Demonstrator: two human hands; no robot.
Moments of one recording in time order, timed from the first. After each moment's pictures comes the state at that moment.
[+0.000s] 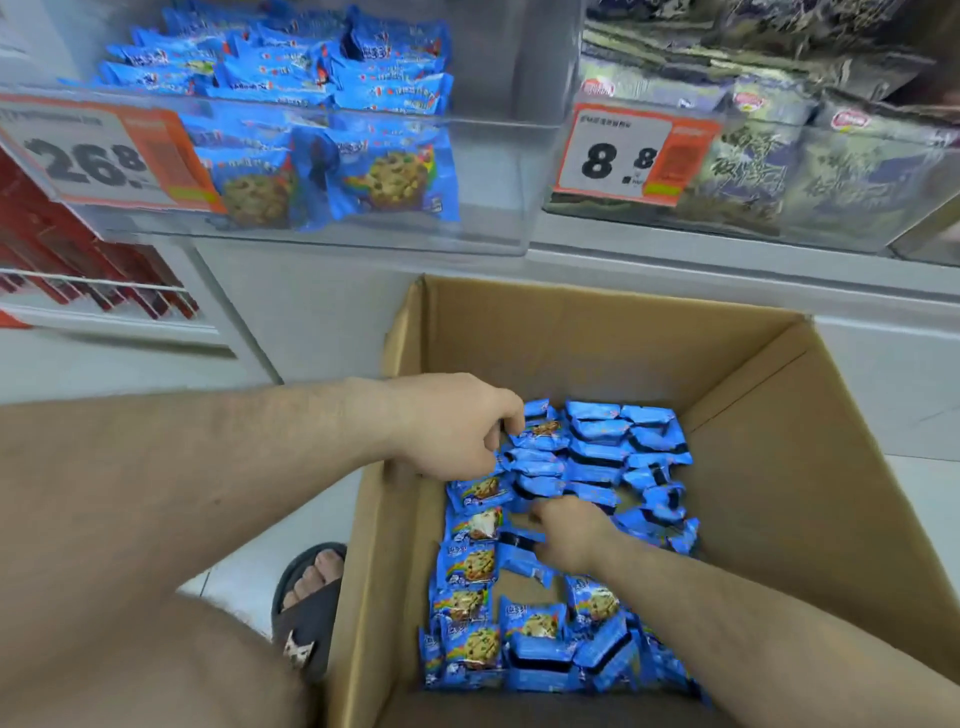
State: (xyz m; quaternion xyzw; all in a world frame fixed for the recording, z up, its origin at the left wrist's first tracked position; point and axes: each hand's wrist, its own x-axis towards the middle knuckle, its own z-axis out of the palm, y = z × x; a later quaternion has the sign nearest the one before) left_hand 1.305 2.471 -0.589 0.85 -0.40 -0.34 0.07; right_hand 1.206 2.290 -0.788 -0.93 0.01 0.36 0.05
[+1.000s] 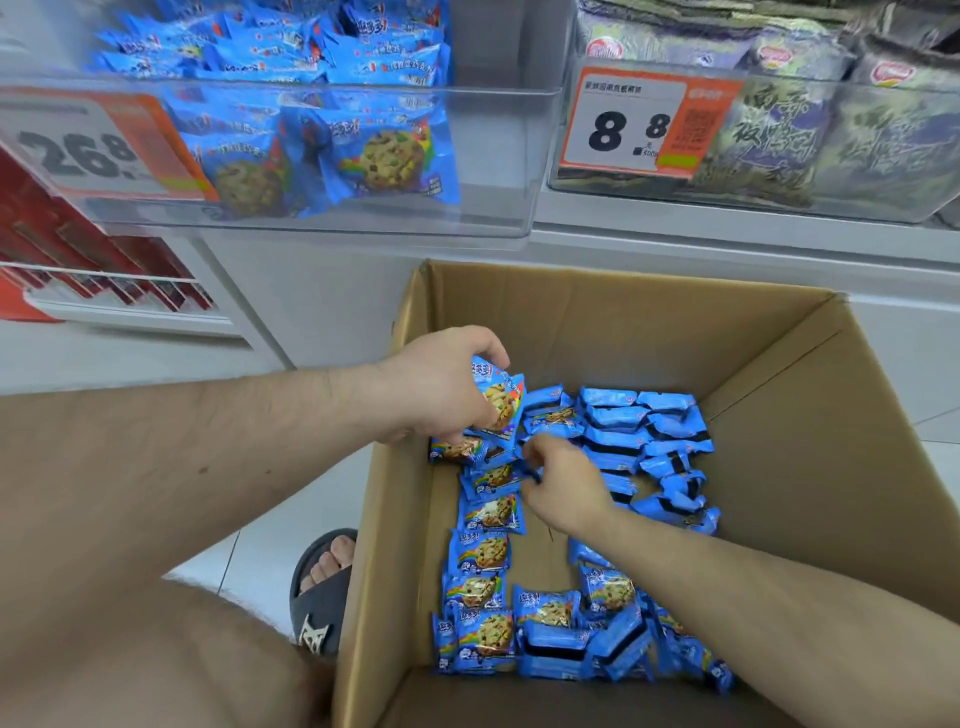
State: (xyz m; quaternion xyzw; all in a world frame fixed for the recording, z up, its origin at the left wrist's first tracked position) left_hand 1.304 2.470 -0.591 0.86 -0.10 -0.34 0.36; right_hand 1.225 2.309 -0.767 -0.94 0.11 0.12 0.29
